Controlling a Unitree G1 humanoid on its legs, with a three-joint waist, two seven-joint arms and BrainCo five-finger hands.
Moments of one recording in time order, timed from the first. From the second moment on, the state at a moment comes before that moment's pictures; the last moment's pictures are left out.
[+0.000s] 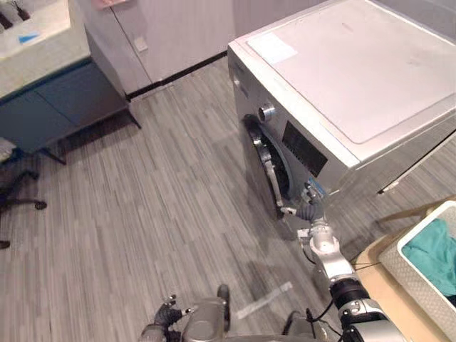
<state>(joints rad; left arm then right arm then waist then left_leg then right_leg) 0.18 0.09 0.06 0.84 0.12 -0.01 -0.01 -0.27 -0.14 0.03 0.61 -0.15 -0.10 -0.25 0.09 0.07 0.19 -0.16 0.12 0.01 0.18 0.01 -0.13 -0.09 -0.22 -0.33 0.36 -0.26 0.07</state>
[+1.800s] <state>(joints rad) -0.12 0.04 -0.16 0.61 -0.11 0.07 0.04 -1.38 -0.01 0.19 0.66 0.23 -0.17 -0.37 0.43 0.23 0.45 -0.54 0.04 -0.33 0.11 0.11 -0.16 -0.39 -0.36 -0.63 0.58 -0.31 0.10</state>
